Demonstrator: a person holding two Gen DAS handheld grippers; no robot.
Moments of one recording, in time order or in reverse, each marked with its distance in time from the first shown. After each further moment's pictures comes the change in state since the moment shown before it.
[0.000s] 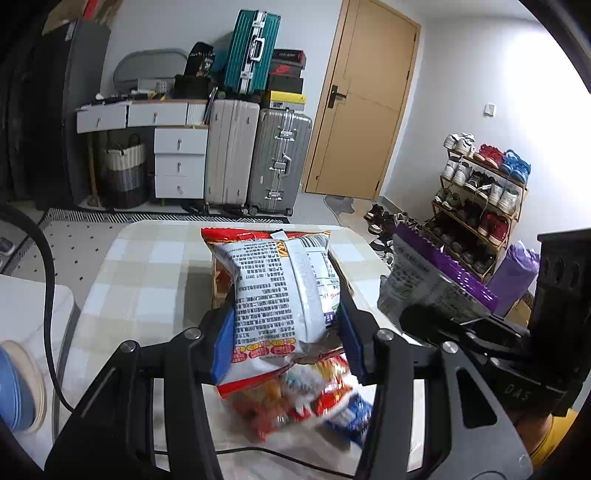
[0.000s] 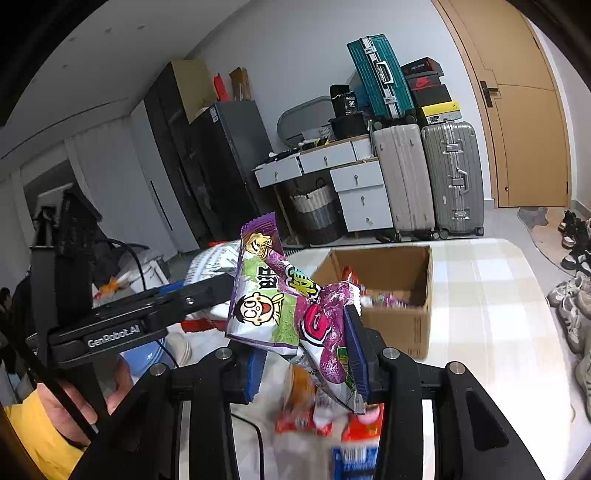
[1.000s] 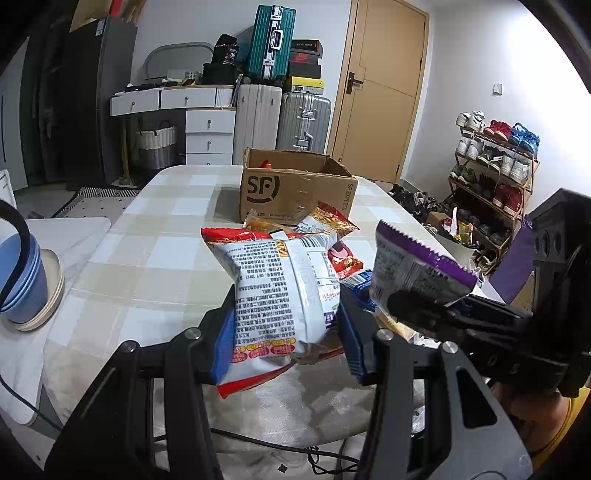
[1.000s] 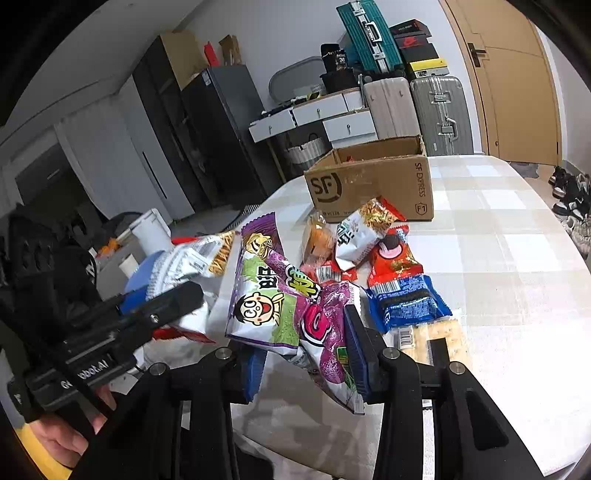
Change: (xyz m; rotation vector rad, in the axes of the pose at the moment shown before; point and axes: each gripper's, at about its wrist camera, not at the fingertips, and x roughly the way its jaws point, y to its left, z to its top) left arm -0.085 -0.027 -0.200 0.012 0.002 0.118; right arm -0.040 0.031 -0.166 0.046 0.134 -0.026
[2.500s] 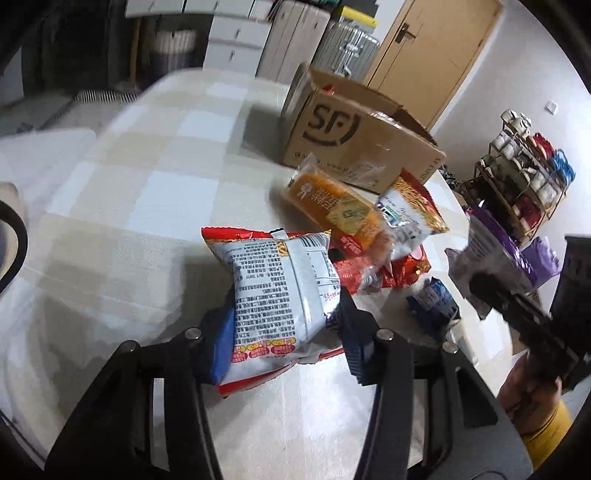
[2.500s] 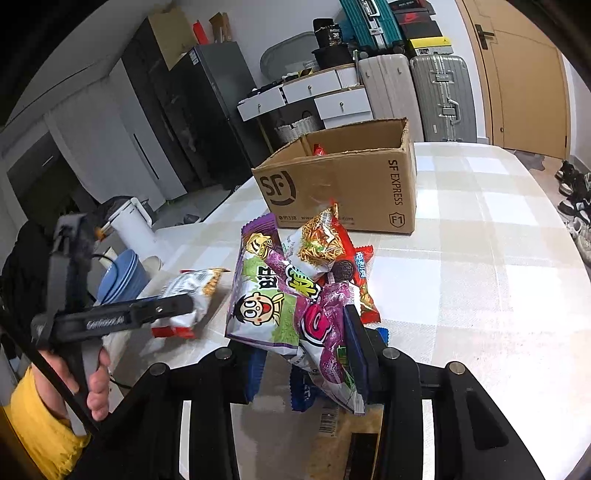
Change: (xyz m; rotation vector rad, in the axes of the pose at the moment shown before) left arm 0.136 0.084 0.033 -0.206 0.312 -0.026; right arm 0.066 -0.066 0.053 -0.010 0.112 -0.012
